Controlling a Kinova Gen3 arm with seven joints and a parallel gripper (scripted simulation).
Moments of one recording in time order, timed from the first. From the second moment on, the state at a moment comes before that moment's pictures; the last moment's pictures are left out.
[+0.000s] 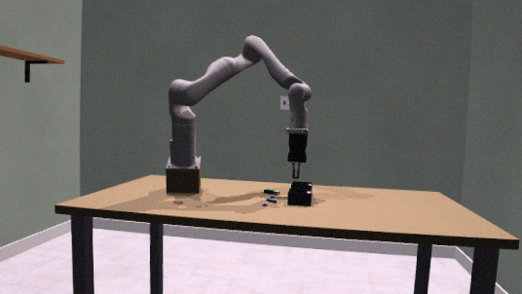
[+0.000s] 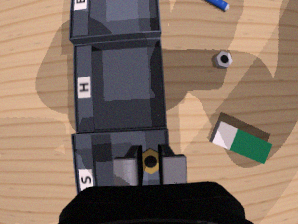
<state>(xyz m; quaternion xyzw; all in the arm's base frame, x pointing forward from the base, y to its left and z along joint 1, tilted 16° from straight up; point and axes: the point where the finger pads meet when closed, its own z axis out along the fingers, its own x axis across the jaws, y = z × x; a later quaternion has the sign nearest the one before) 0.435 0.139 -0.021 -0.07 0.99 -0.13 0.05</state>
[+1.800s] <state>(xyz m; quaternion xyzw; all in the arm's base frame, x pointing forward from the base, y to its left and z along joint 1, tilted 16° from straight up) 0.455 0.153 -0.067 -0.07 0.99 -0.13 0.05</state>
